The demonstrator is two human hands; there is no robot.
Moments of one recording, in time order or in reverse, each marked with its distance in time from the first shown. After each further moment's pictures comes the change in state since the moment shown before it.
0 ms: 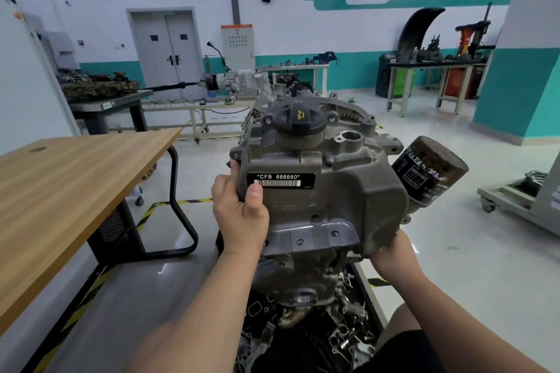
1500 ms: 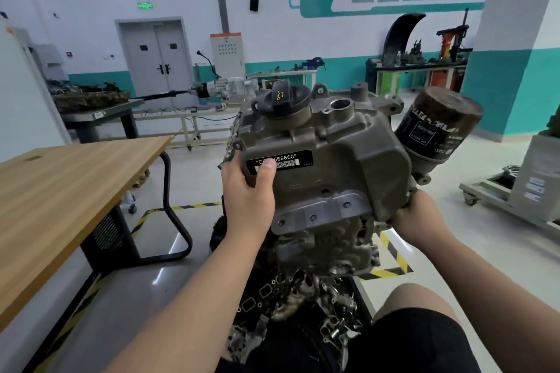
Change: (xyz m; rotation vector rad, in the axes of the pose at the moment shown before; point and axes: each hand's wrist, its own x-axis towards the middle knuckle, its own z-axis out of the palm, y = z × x) left_hand -0.023 0.072 -0.007 -0.203 -0.228 -0.239; right_hand -0.018 -0.024 -0.100 -0.079 0.095 -0.086
